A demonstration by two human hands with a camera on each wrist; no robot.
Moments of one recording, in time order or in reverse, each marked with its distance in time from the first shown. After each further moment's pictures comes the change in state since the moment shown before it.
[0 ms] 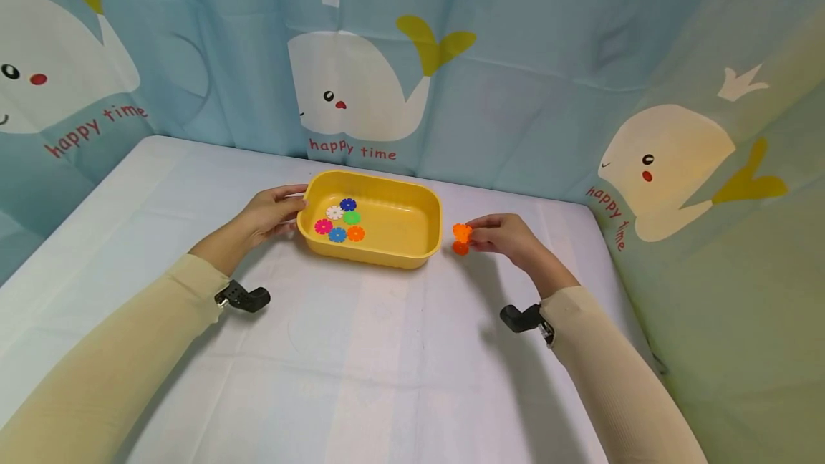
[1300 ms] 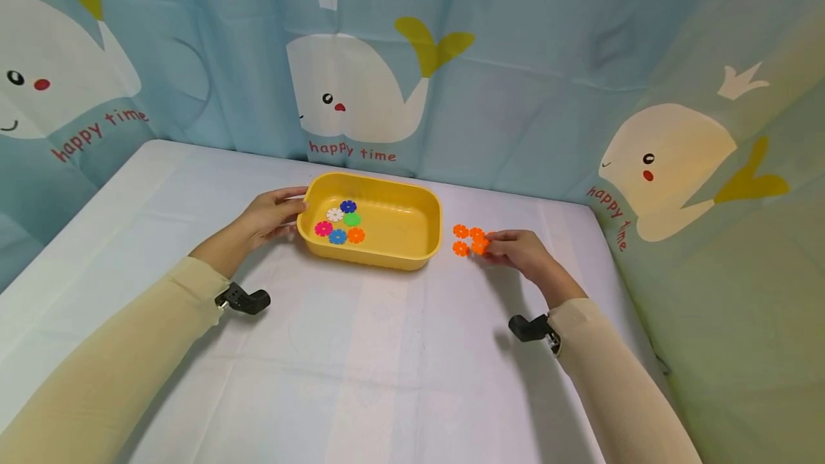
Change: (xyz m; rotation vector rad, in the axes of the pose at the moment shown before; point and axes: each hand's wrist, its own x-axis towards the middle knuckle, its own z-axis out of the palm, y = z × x) left_hand 0.001 -0.001 0.000 -0.010 -0.005 -0.002; right_hand -0.001 0.038 -0.016 0.144 0.043 0.067
